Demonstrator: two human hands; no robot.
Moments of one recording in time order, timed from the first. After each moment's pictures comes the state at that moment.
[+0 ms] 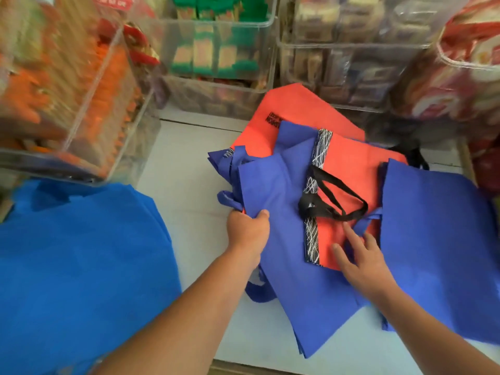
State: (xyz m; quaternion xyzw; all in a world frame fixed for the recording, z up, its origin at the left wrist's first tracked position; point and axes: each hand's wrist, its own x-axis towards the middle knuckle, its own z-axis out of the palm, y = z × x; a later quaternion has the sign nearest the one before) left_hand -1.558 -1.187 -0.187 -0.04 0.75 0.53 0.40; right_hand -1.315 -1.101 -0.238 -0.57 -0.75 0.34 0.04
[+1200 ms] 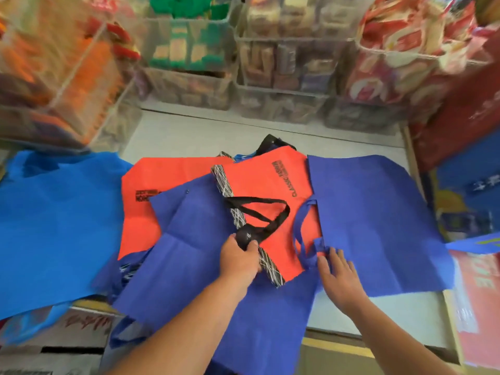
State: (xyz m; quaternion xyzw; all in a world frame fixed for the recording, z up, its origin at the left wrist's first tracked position) left_hand -1.413 -1.273 -0.207 0.04 0.80 0.43 0.41; right_hand -1.186 -1.169 -0.266 -0.55 -0.77 0.30 -0.12
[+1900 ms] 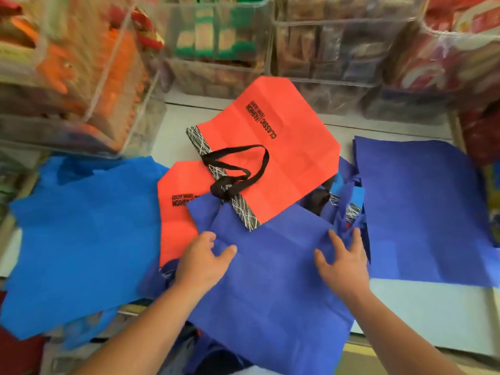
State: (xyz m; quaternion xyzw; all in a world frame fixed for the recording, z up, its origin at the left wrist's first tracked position) left_hand -1.568 -1.356 -0.211 0.21 0.88 0.20 0.36; right_hand -1.305 -1.200 -0.236 -0.63 -0.70 0.33 -0.03
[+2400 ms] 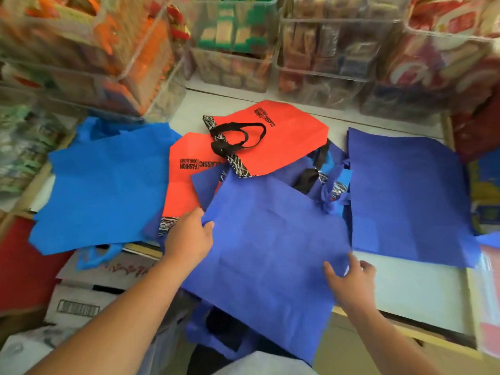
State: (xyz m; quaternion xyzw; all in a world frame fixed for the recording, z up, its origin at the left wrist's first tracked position) left_hand -1.511 -1.412 -0.183 0.27 0.93 0.16 0.21; right_hand -1.202 -1.259 -0.216 -0.68 -0.61 0.39 -0.04
